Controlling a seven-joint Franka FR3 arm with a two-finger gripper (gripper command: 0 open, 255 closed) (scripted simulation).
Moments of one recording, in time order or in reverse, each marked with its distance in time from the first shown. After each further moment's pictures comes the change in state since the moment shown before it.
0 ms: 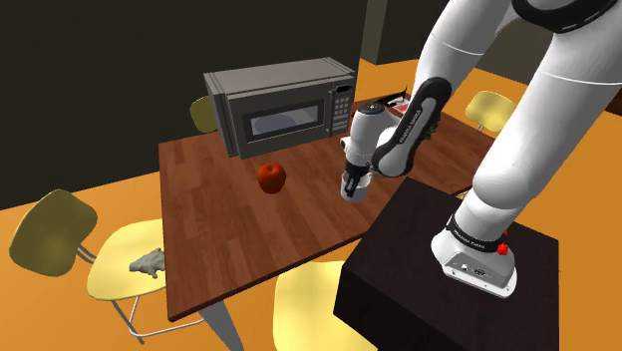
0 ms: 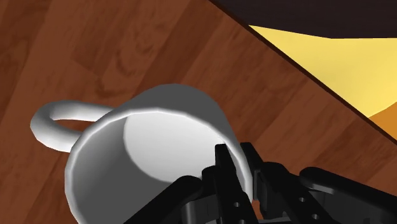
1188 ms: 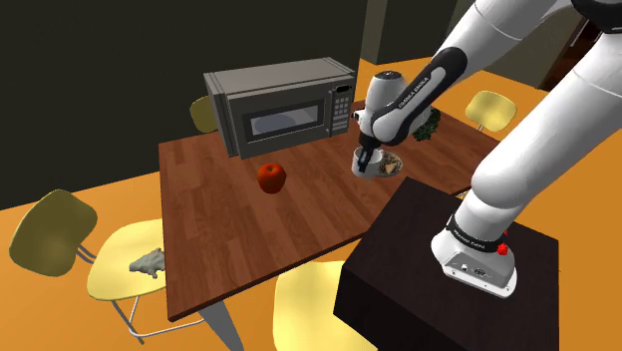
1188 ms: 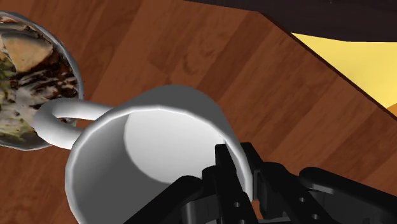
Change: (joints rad) arm -0.029 -0.222 -0.120 0.010 0.275 -0.218 -0.419
